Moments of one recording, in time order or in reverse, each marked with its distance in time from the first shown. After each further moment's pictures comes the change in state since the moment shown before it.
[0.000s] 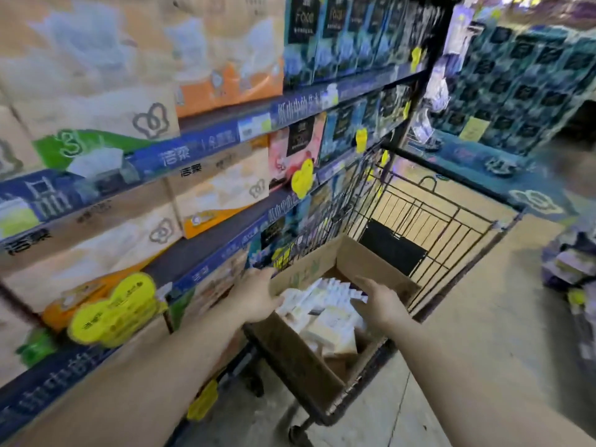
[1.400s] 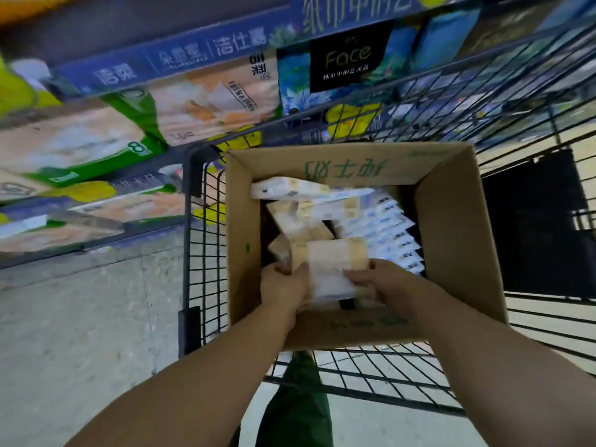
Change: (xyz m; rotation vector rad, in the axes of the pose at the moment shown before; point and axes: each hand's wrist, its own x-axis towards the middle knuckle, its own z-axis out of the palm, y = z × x) left_hand 0.175 0.119 0.276 -1.398 0.499 -1.312; right_hand 0.290 0.169 0.155 0.370 -1.176 0.211
